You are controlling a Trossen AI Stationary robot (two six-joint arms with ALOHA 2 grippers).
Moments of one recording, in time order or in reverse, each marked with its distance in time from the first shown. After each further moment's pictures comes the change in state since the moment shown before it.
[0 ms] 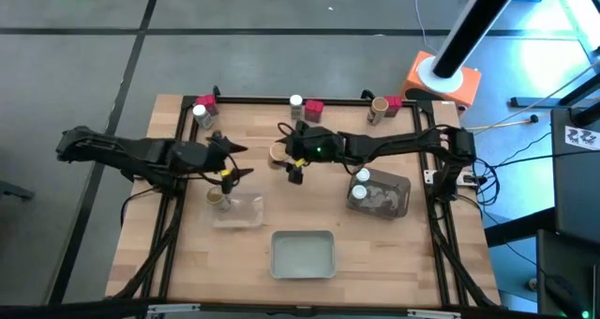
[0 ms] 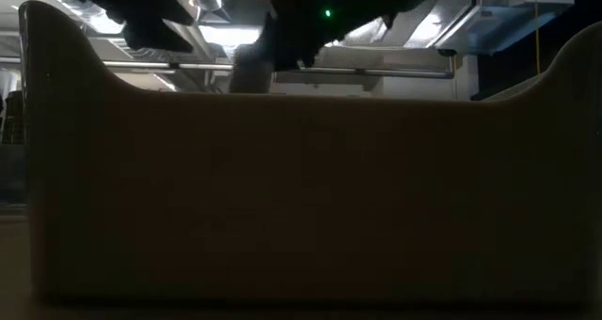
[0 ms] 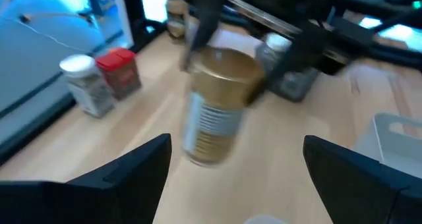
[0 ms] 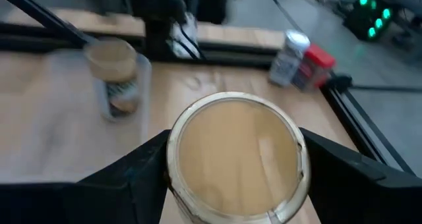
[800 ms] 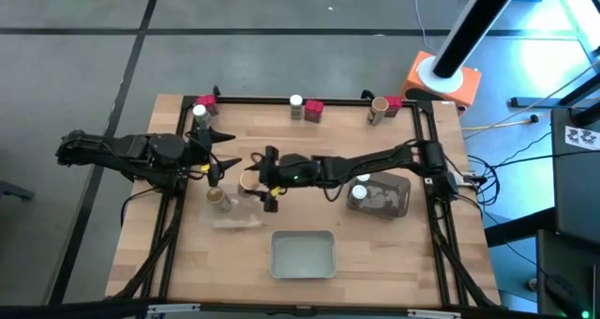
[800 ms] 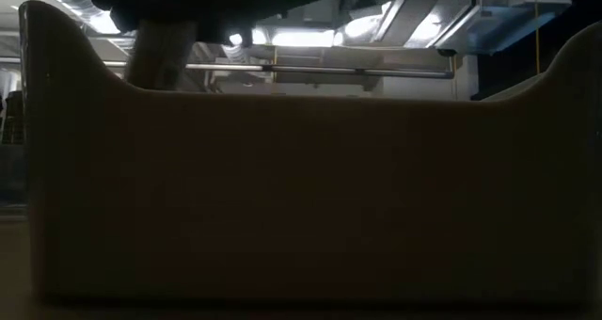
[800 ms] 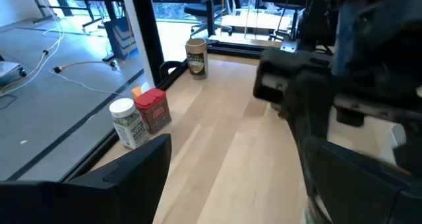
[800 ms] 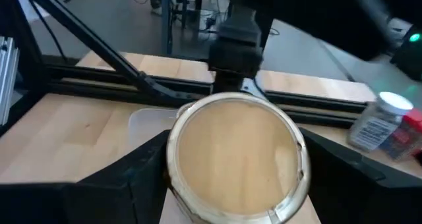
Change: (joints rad) left arm 0.000 -0.167 0.000 -0.044 -0.061 0.171; right arm 0.148 0.269 0.321 0.047 -0.012 0.031
